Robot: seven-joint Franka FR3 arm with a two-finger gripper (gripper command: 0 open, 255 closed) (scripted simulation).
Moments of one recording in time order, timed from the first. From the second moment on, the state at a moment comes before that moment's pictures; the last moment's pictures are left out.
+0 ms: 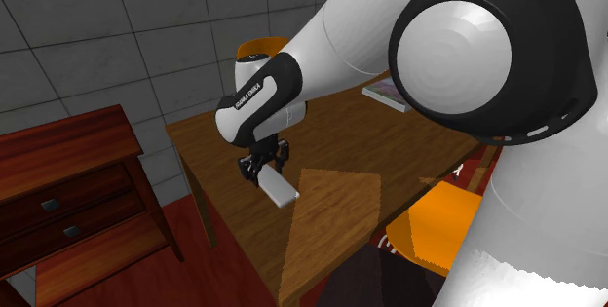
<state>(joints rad) -0.26 0.07 -0.11 -2.26 0.00 2.33 0.03</state>
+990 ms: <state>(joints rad) -0.26 -0.03 -0.11 -2.18 -0.01 2.14 0.04</state>
